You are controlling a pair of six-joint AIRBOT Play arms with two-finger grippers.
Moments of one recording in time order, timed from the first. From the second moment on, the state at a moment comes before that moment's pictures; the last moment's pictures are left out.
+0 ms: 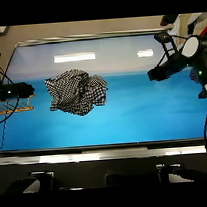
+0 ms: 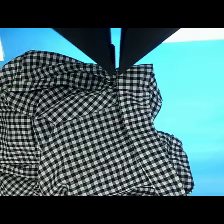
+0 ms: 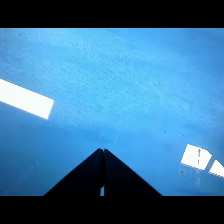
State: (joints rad) left arm 0.03 -1.04 1.21 1.32 -1.06 -1.42; right arm 0.06 -1.40 1.62 -1.45 1.39 1.32
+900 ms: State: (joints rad) left arm 0.06 -1.42 1.13 1.19 -0.99 -1.71; right arm 0.06 -1.40 1.62 -1.45 1.38 1.32
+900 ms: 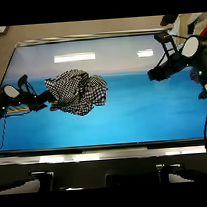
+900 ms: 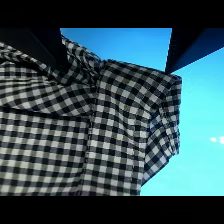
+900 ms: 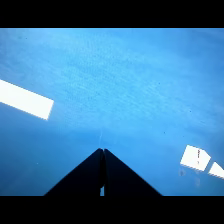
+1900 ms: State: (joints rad) left arm 0.07 -1.54 1.11 1.09 -0.91 -1.73; right arm 0.16 -1.70 1.50 -0.93 1.17 1.57
